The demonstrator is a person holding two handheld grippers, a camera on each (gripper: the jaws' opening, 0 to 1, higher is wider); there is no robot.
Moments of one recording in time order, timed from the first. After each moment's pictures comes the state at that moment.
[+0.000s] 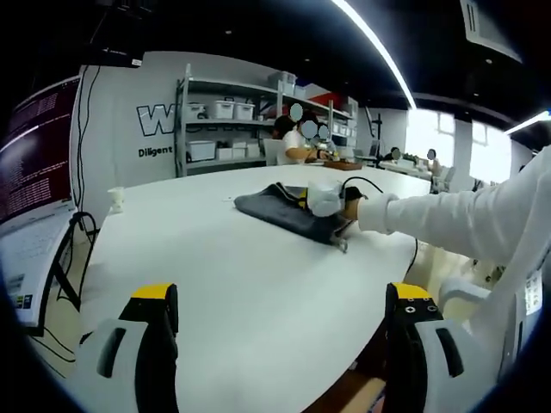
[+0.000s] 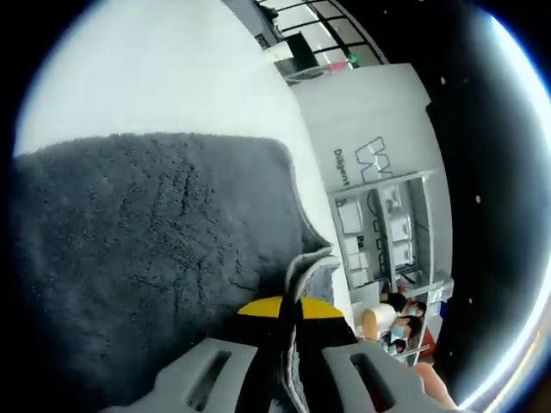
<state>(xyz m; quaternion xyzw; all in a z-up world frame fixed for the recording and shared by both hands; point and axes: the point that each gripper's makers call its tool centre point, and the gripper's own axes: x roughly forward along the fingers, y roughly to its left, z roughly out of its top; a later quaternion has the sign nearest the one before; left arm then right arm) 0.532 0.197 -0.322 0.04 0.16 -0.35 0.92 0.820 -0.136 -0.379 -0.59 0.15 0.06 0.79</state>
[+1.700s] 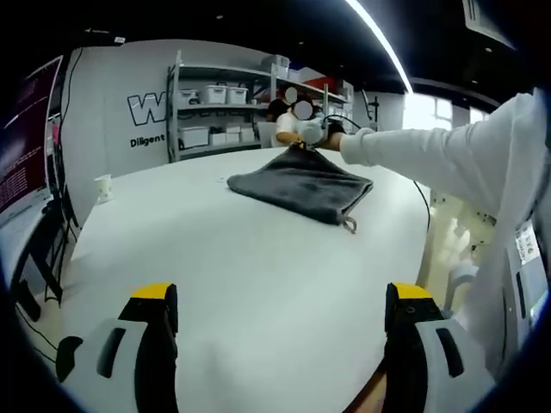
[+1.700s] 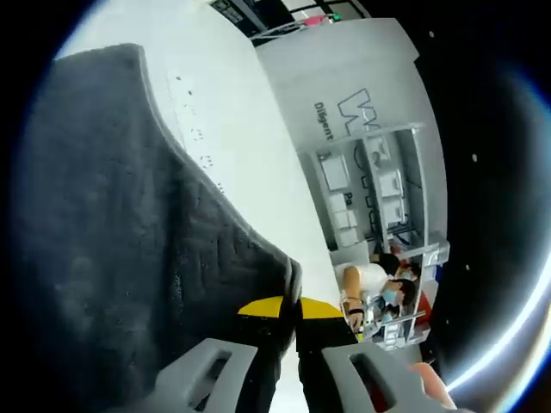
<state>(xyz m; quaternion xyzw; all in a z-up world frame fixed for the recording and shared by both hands) 0.560 0.181 -0.370 0.06 0.20 -0.35 0.91 0.950 -0.290 -0.329 -0.58 0.22 -0.02 0.79</state>
